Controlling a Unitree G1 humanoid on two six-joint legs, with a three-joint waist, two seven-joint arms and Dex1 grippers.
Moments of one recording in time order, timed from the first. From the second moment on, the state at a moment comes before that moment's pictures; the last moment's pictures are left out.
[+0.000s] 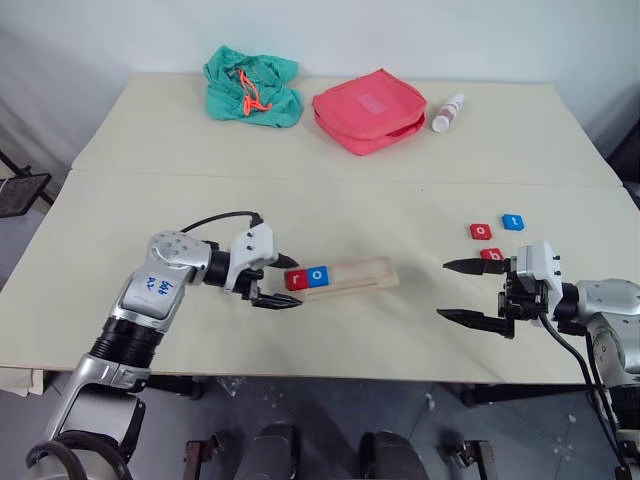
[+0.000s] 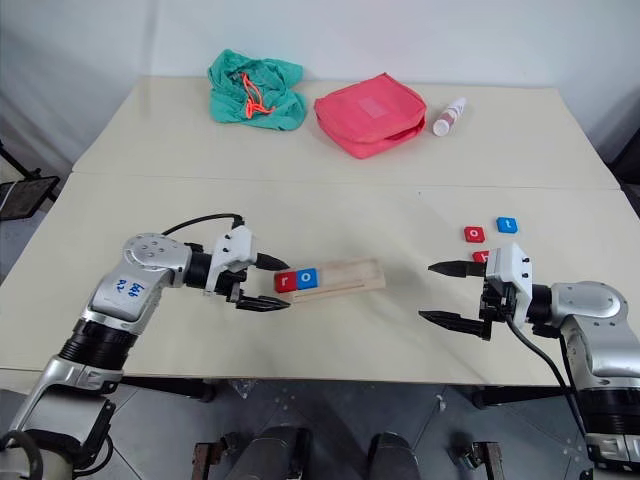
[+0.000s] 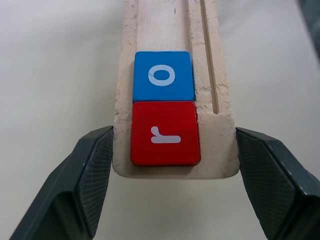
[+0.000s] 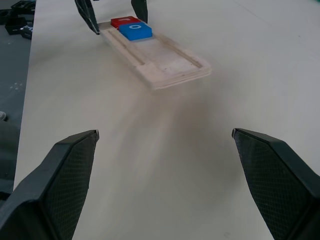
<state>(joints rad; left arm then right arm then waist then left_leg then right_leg) -0.64 0.60 -0.21 0.12 -0.16 0.36 -1.21 -0.27 -0.80 -0.16 0.11 0.47 0.10 1.37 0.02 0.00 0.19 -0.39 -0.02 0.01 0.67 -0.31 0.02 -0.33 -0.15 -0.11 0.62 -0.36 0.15</state>
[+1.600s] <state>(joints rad) -0.65 0.58 -0.21 -0.12 -0.22 0.50 -1.15 -0.05 -0.87 -0.35 0.13 0.48 0.11 1.29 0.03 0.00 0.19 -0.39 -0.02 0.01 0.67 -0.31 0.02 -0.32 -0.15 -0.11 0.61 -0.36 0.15</state>
